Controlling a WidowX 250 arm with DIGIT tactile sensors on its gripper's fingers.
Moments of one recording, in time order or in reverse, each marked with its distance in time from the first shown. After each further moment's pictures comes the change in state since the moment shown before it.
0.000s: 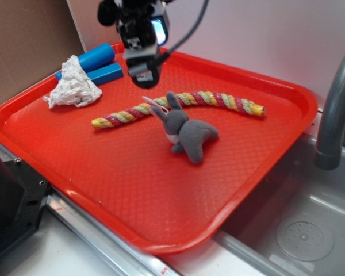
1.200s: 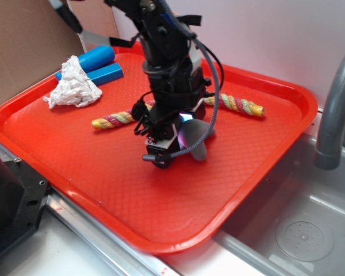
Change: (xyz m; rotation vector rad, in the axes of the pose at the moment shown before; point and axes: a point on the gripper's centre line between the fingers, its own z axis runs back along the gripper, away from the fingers) arm -0.013 -0.007 -0.108 -0.054 -0.006 -0.288
